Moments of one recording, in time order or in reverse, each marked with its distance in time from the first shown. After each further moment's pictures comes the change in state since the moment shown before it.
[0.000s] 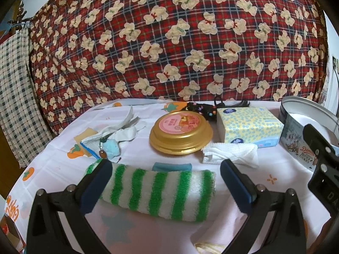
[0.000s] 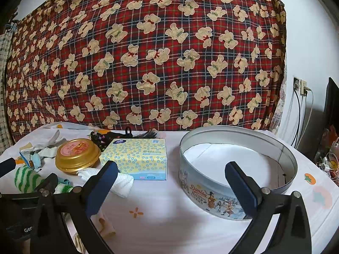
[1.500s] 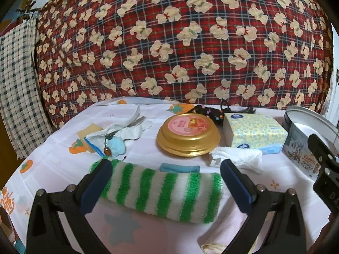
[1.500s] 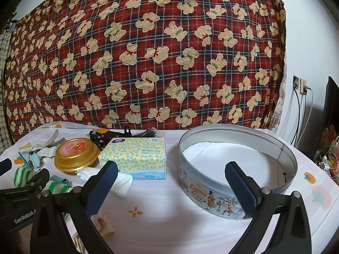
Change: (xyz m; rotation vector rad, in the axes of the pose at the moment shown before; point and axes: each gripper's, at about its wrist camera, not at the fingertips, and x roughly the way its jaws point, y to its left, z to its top) left arm 0.004 0.020 -0.004 -0.081 -0.002 -0.015; right arm 0.003 0.000 0.000 -0.002 0.010 -0.002
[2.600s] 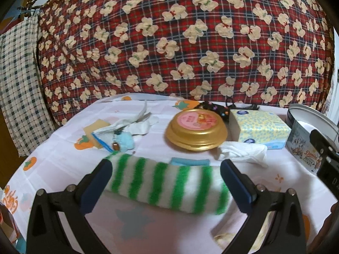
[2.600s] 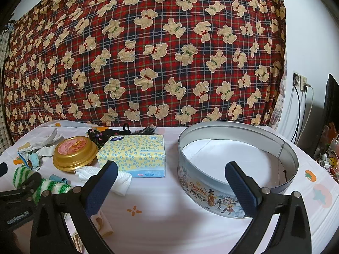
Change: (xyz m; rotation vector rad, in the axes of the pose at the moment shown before) left arm -0.007 0.020 -0.003 0.002 0.018 0.010; right arm 0.002 -0.002 -0.003 0.008 0.011 0.004
